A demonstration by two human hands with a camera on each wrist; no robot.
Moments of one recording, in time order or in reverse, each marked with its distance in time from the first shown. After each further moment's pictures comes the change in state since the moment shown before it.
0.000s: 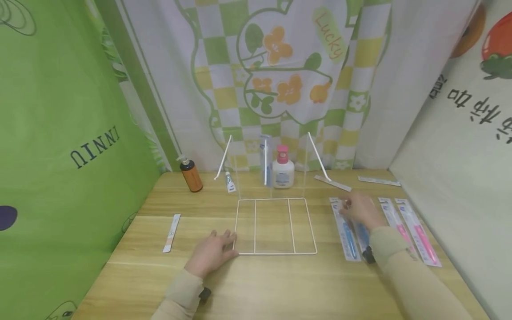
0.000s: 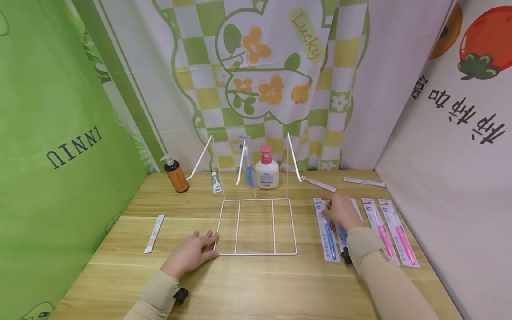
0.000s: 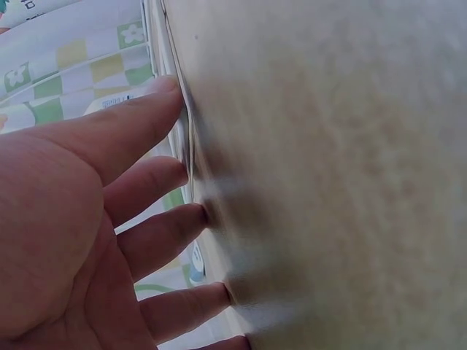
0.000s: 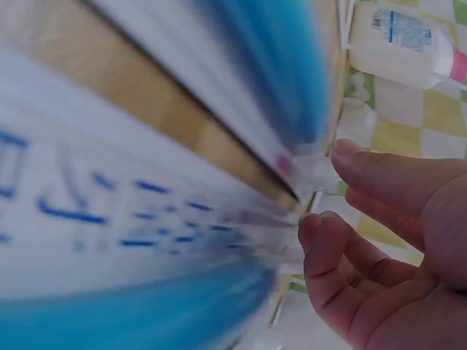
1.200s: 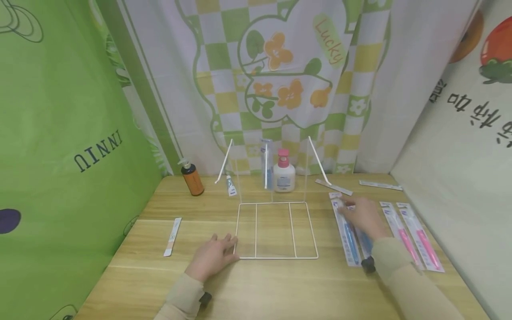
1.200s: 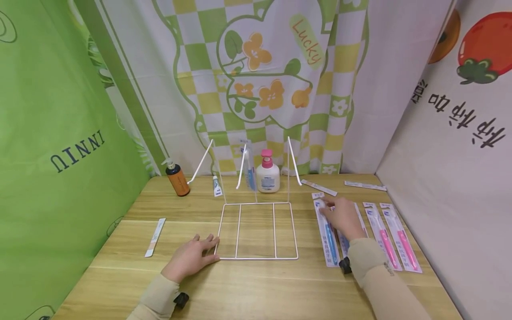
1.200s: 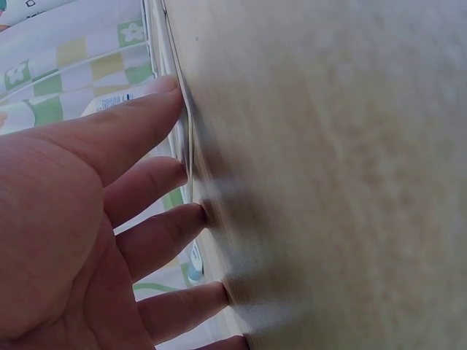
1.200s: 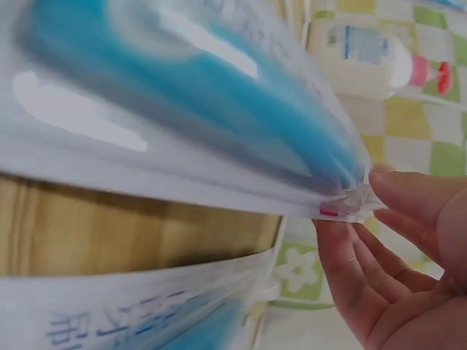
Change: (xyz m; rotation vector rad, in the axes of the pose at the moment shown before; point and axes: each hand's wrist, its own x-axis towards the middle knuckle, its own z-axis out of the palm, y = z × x) left_hand 0.000 -0.001 0.001 -0.006 0.009 -0.003; right_hand -0.017 -0.010 0.003 0.129 0.115 0.013
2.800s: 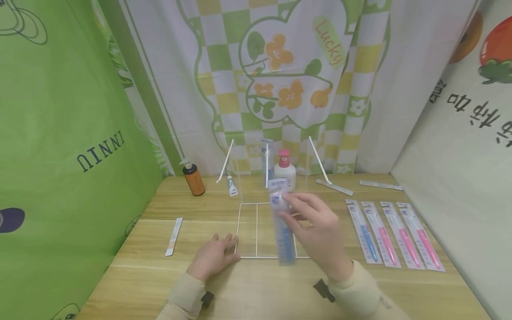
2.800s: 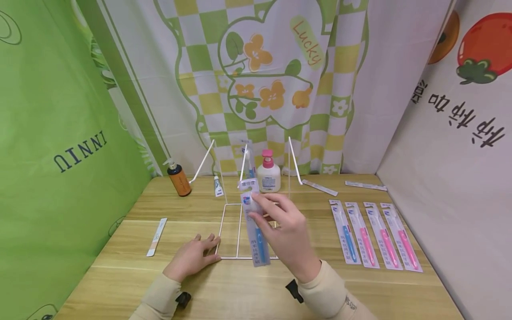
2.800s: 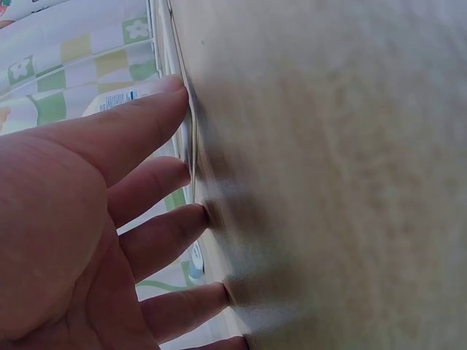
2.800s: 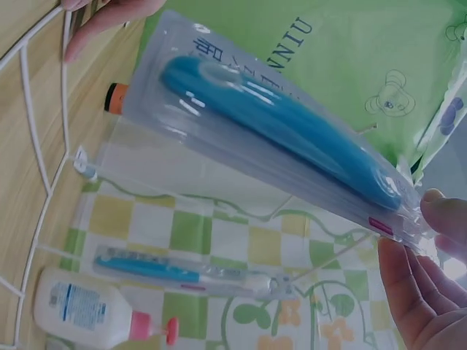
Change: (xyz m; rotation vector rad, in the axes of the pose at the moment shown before) left_hand 0.000 -0.003 0.004 0.016 0.006 0.013; right_hand -0.084 -0.215 0.026 0.387 0.631 -0.851
